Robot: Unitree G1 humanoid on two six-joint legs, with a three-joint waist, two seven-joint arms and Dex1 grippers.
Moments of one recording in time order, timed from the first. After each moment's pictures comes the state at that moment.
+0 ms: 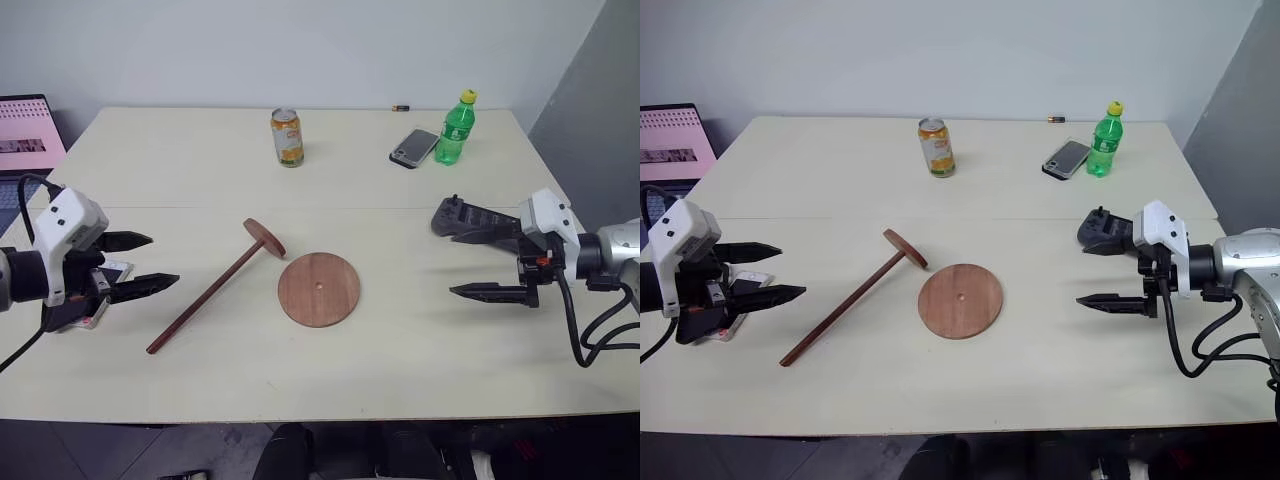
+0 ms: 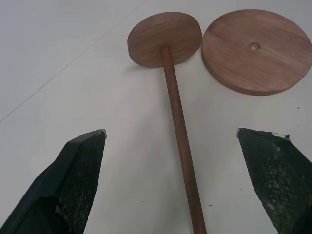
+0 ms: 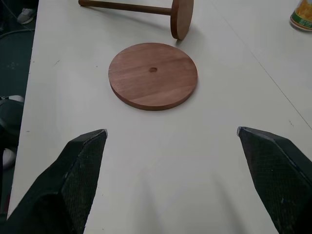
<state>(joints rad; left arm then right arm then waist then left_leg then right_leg) -0.12 1.17 0.42 -0.07 -0.49 0.61 -1.19 -0.43 -1.00 -0.06 -0.21 0.53 0.53 1.28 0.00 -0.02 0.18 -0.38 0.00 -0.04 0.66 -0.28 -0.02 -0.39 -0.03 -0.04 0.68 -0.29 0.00</state>
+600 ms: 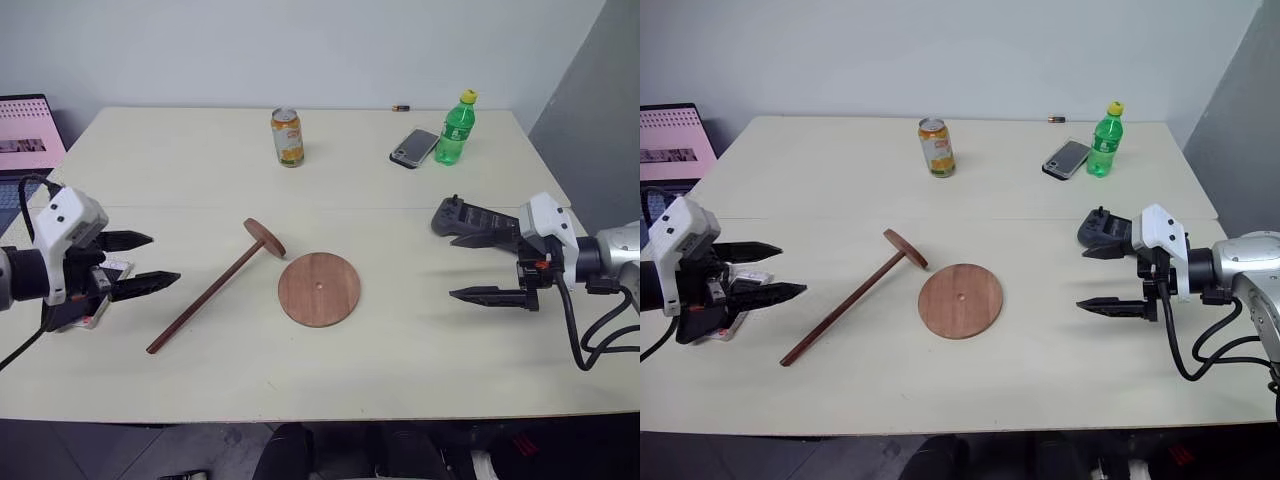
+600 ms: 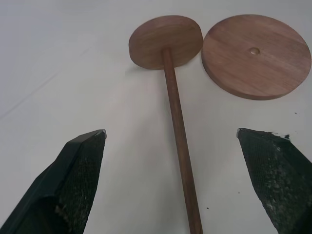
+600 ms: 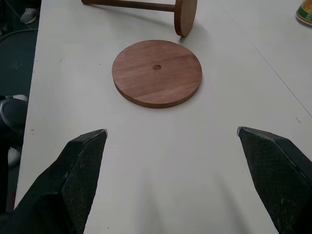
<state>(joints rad) -0.16 1.17 0.42 -0.07 -0.49 0.65 -1.18 -0.42 -1.00 -0.06 -0.23 0.53 0.55 1.28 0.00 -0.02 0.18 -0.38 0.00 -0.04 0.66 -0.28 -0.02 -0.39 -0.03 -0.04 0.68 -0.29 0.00</state>
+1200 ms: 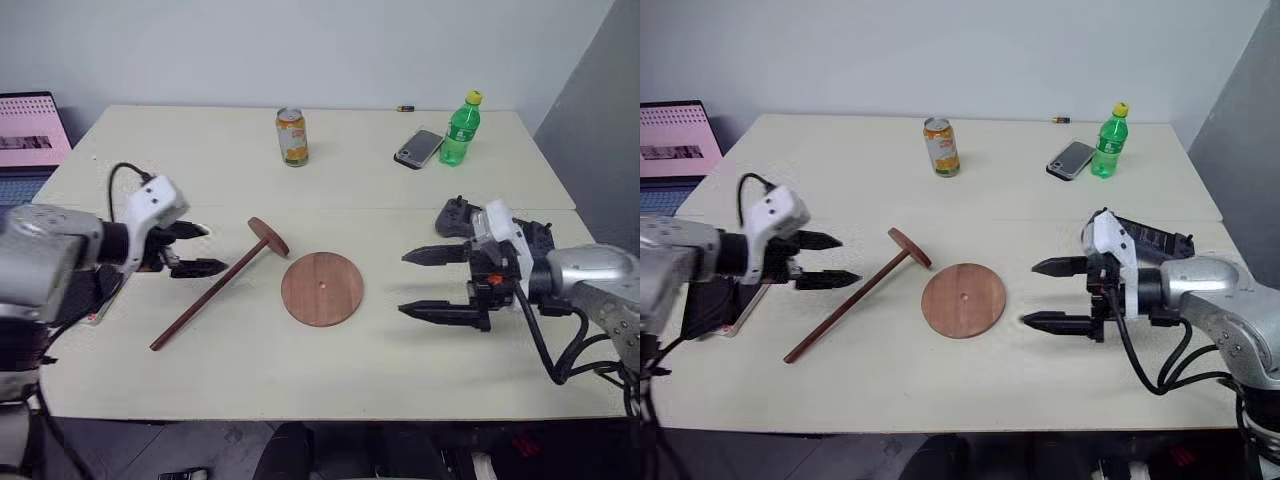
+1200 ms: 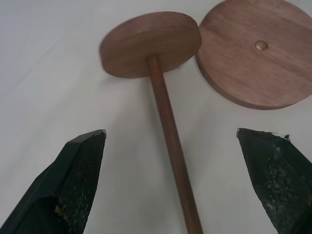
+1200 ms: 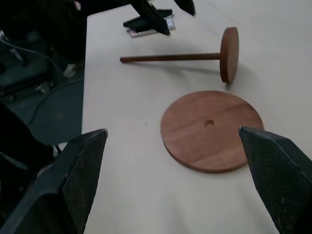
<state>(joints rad) -0.62 1.06 -0.11 0.11 -0.31 0.71 -1.19 -0.43 -0.81 -0.06 -0.55 0.83 0.94 0.94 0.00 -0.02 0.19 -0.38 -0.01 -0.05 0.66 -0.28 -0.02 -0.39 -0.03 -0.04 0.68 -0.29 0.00</state>
